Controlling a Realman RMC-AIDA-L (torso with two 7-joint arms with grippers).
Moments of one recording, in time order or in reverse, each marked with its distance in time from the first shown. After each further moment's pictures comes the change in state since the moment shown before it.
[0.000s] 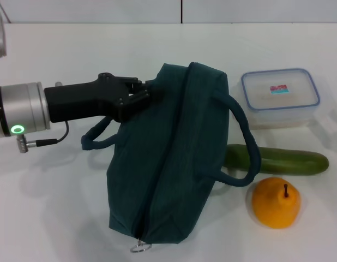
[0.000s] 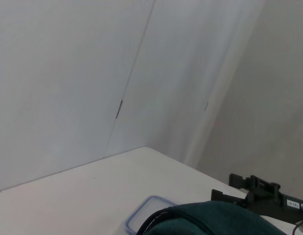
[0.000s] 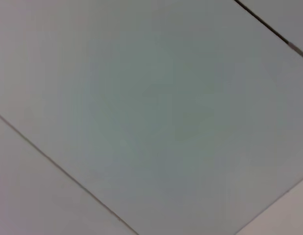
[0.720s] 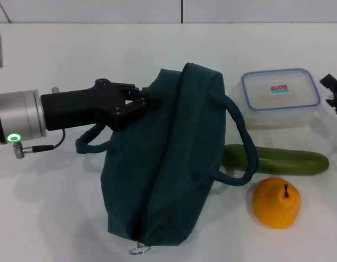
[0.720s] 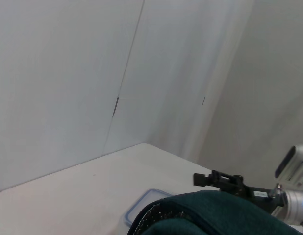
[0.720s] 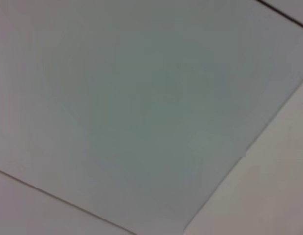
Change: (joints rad) left arm 0.020 0.001 -0.004 -0.005 0.007 0.017 0.063; right arm 0.098 0.013 -0.025 0.002 -0.010 0.199 0.251
